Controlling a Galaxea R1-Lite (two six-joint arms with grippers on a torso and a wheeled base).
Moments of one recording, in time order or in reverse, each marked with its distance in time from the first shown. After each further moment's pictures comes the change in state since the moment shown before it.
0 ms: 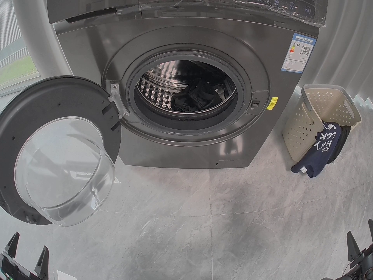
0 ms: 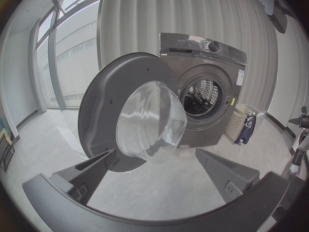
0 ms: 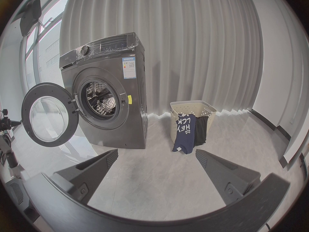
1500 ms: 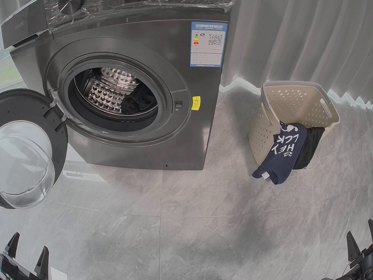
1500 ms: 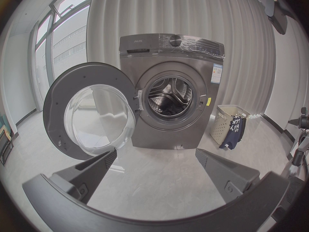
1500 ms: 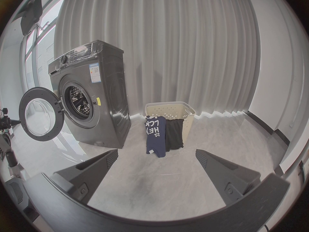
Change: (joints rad) left arm -0.001 -0.004 0.000 0.000 -0.001 -0.007; right arm 0.000 0.001 0.000 0.000 0.001 -0.005
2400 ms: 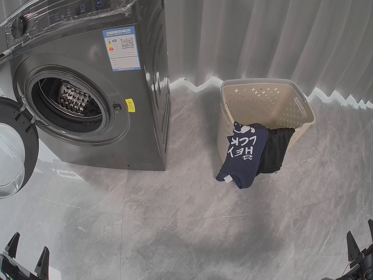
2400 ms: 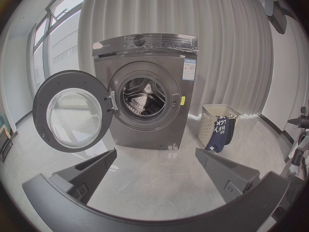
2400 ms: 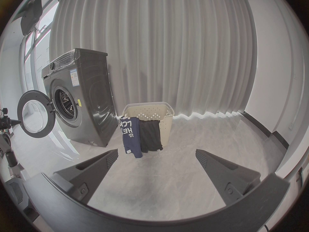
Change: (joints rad) left arm 0.002 0.001 0.000 -0.001 -0.007 0.004; right arm 0.000 0.001 0.000 0.000 0.000 0.000
